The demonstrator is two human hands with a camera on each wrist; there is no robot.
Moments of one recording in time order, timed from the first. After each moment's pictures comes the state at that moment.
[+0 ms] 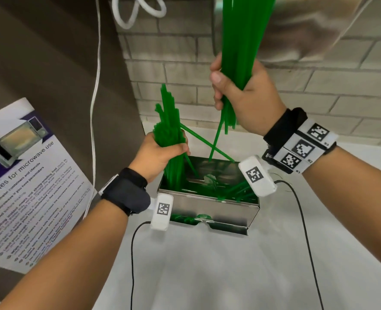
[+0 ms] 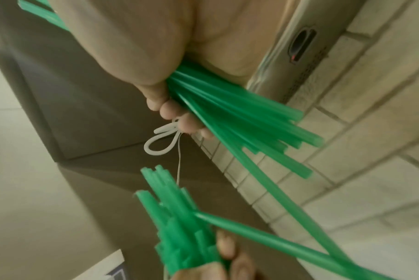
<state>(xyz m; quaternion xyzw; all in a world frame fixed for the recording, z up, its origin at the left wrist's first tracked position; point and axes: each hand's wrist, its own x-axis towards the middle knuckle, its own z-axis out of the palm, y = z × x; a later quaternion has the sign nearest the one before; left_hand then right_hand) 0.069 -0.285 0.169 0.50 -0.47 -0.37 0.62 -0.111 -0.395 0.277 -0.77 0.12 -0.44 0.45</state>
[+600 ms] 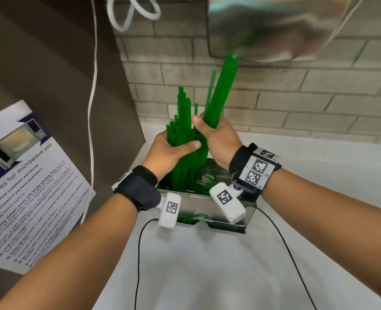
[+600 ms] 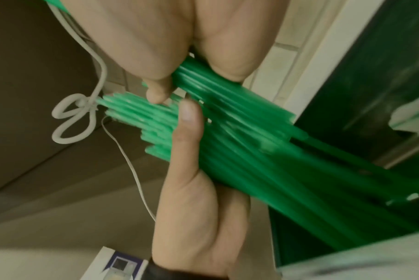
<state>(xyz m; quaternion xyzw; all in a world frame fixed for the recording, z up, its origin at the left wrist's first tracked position) 0.050 -0.306 0.159 0.55 -0.44 -0.37 0.61 -0.075 -0.390 0.182 -0.65 0.30 -0.39 0.58</state>
